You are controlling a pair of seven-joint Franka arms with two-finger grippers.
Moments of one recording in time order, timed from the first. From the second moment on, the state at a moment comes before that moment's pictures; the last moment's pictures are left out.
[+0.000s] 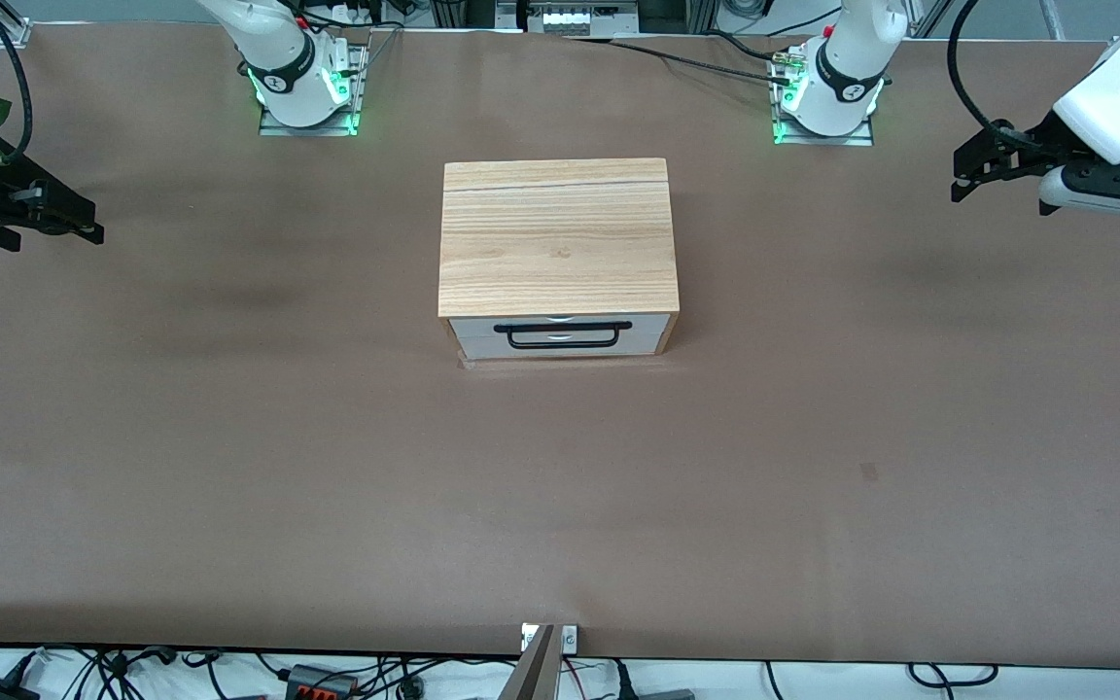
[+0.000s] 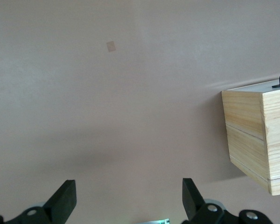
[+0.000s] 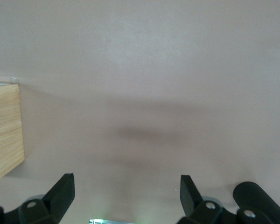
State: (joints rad) left arm -0.02 -0.09 -0.08 -1.65 -0.03 1.52 0.06; right arm -0.03 0.03 -0.02 -1.62 -0.01 1.55 -0.16
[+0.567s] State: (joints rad) left arm -0.14 0.15 -0.08 -1.55 -0.03 1.61 0.05; right arm -0.03 0.07 -0.01 -1.62 0.01 1.54 -0.16
